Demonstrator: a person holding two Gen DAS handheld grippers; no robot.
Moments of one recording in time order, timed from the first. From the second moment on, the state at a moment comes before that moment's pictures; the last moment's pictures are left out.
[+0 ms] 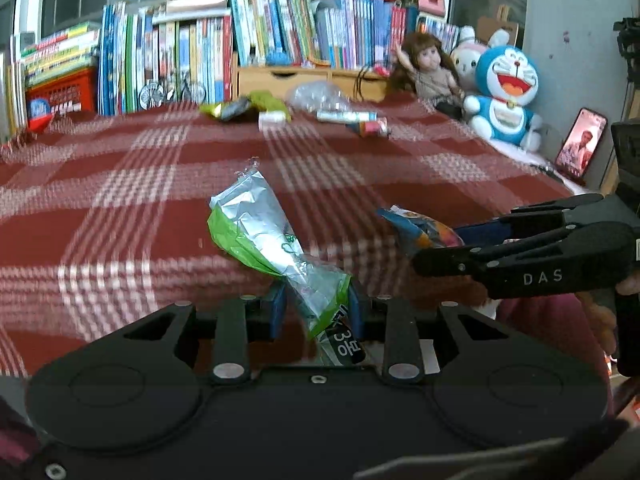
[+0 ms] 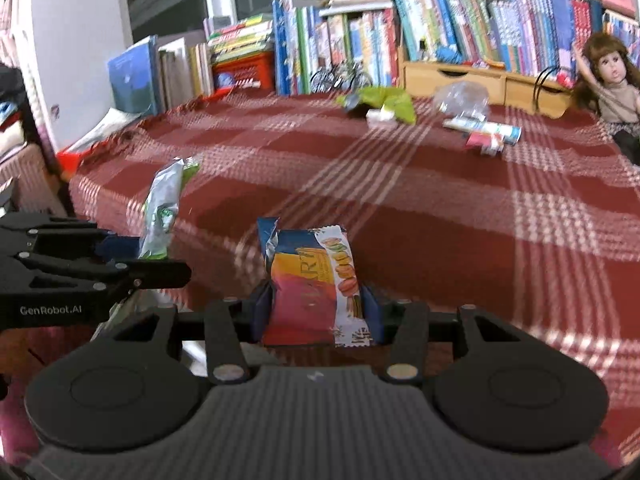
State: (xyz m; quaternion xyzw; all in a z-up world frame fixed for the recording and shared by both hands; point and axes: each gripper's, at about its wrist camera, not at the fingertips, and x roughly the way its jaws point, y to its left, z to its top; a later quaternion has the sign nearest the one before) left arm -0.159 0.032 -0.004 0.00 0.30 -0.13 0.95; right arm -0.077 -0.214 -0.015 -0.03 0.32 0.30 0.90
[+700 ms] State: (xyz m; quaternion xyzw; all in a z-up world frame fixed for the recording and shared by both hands) left arm -0.144 0.019 -0.108 0.00 0.49 -0.09 0.87; right arm -0.097 -0.200 -0.116 -0.02 0.45 0.29 0.84
